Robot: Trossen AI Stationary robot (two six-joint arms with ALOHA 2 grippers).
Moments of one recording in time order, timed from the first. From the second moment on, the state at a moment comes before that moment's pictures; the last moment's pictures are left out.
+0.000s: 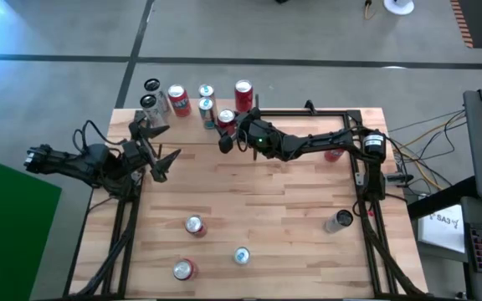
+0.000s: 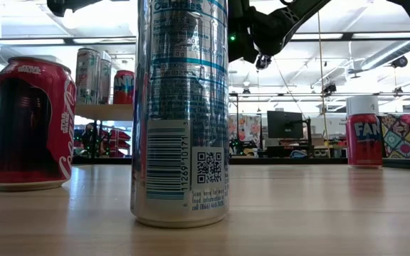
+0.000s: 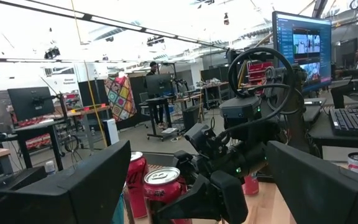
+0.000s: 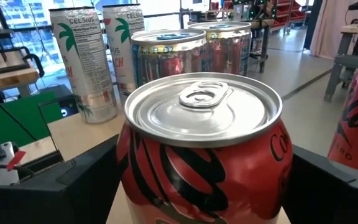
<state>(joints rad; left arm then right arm) -0.21 0.47 0.49 0.27 -0.67 0.32 -0.22 1.94 1.32 0.55 0.44 0.11</state>
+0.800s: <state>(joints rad) -0.21 0.47 0.49 0.27 -0.67 0.32 -0.21 1.92 1.32 0.54 0.42 0.02</state>
